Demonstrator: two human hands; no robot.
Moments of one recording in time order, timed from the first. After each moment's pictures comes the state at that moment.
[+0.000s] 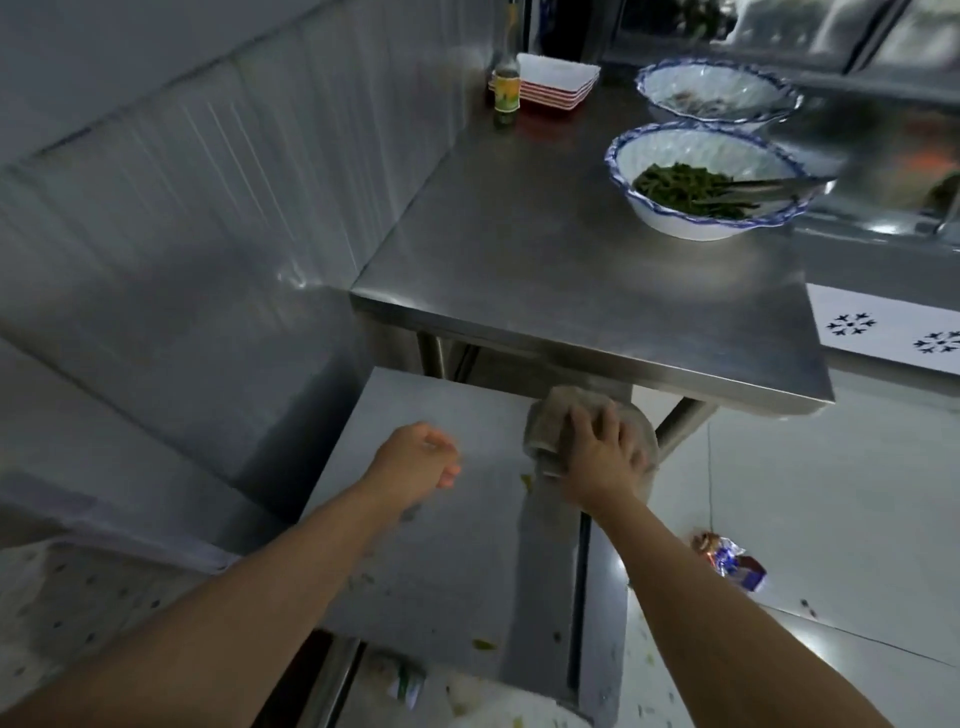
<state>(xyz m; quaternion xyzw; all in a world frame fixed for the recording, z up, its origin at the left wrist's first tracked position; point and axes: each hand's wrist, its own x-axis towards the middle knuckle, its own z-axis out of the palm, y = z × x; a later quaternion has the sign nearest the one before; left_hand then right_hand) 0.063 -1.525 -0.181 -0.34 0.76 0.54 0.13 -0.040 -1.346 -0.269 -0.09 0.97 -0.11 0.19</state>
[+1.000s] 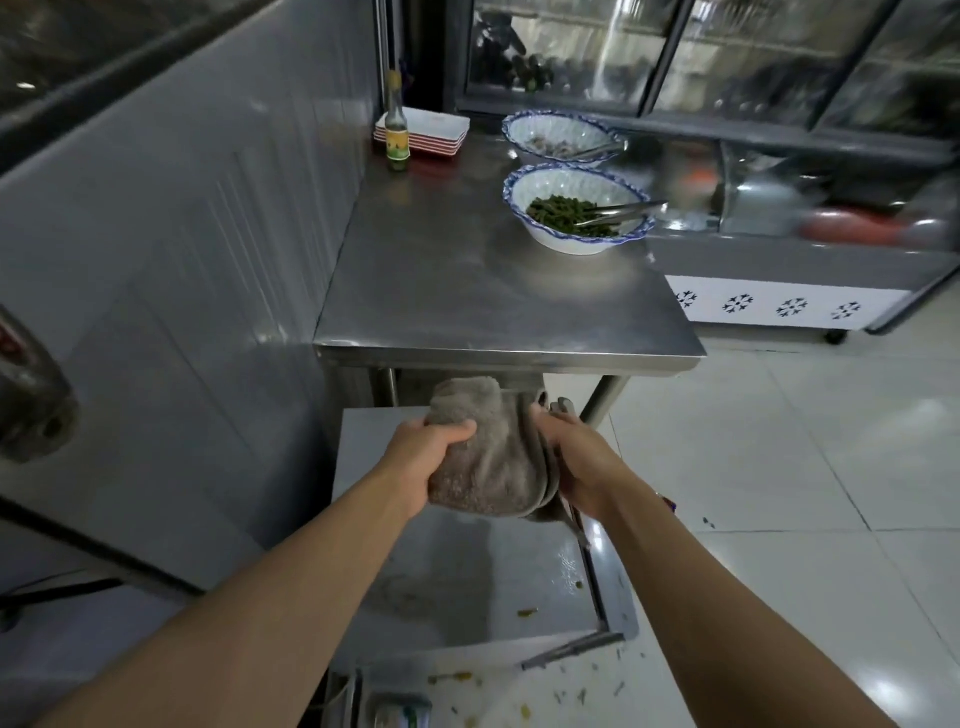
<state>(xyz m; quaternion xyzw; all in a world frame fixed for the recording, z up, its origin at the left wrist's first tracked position) 0.066 -1.562 -0.147 -0.28 0.57 0.75 0.19 0.051 -1.393 -0.146 0.18 0.61 -0.73 0.26</state>
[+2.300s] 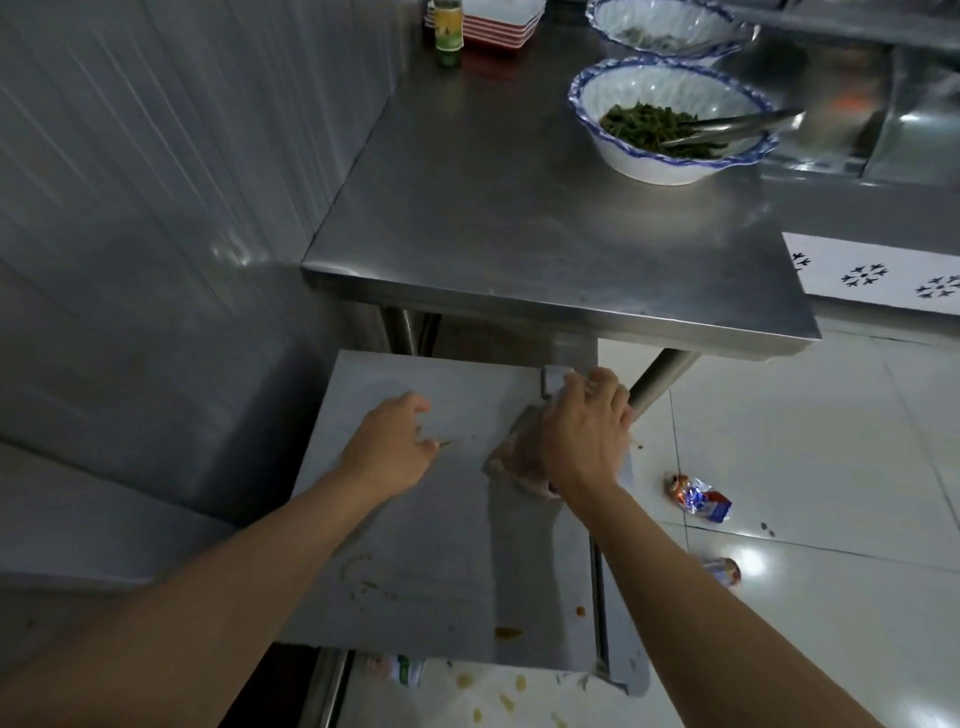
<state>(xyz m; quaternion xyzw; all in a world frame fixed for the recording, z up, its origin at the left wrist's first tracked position) 0.044 -1.569 -0.244 -0.17 0.92 0.34 0.11 -0.013 -1.383 -0.267 -0.01 0.99 -0.13 -0.03</state>
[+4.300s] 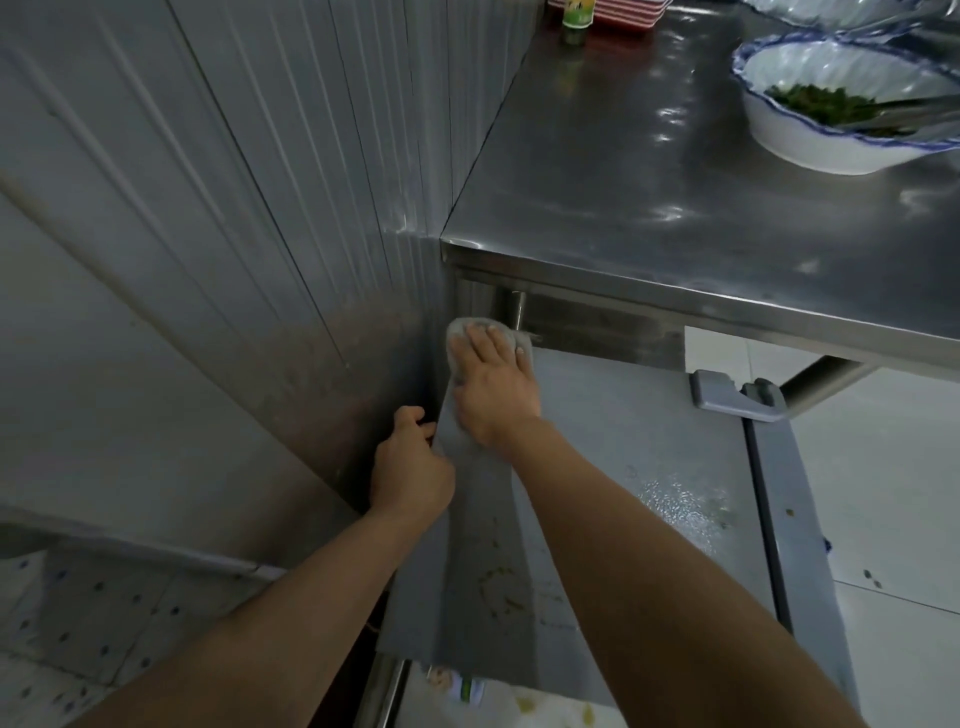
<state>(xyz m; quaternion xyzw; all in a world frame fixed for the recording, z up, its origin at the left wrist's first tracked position) 0.092 -1.660 -0.297 -0.35 0.81 0.46 0.03 -0.019 -1.593 -0.308 -0.30 0.94 -0.14 0.10</state>
